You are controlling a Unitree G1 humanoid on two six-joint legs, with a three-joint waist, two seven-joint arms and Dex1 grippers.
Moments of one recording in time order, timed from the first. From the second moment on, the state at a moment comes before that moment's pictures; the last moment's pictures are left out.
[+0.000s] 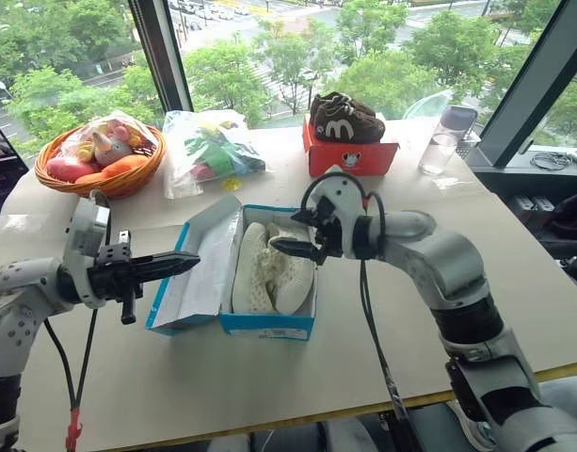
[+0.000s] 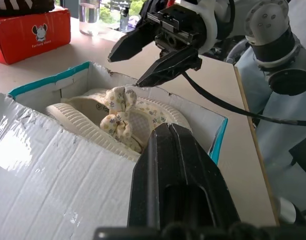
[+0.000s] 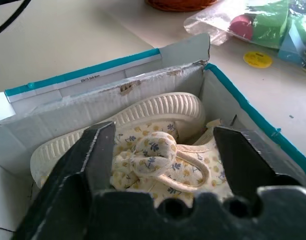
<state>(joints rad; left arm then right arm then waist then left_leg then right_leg) -0.22 0.91 0.35 -0.22 -0.85 0.66 -1.22 -0.83 -0.49 0.30 -0.21 0.33 0.87 0.76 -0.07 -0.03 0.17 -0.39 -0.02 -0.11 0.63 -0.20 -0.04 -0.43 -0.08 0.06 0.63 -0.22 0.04</state>
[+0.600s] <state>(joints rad) -0.26 0.90 0.28 -0.19 -0.82 0.66 -1.23 -1.13 -0.46 0.54 -0.07 0.21 0.93 1.02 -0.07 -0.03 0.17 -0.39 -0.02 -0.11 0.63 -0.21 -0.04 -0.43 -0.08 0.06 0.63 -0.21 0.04</state>
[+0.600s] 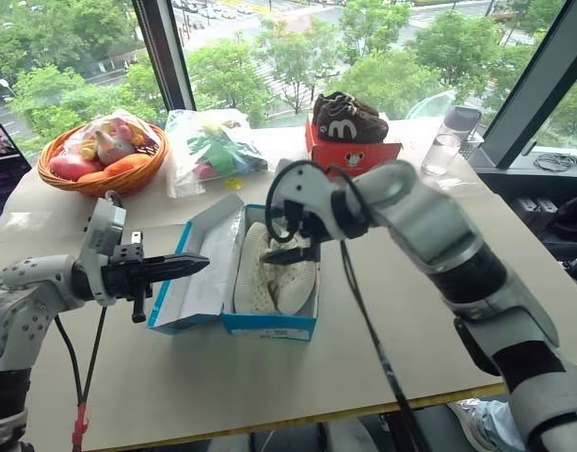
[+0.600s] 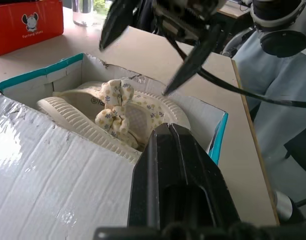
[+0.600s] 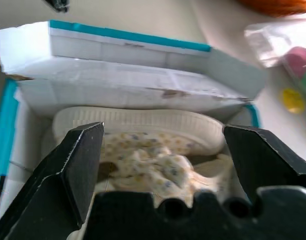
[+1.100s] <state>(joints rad) -0.26 0.87 0.25 -0.19 -0.81 0.65 -1.21 -1.15 -0.39 0.70 0.35 -0.03 0.56 1.07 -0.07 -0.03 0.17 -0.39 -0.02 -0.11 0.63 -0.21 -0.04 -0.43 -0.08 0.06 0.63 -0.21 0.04</state>
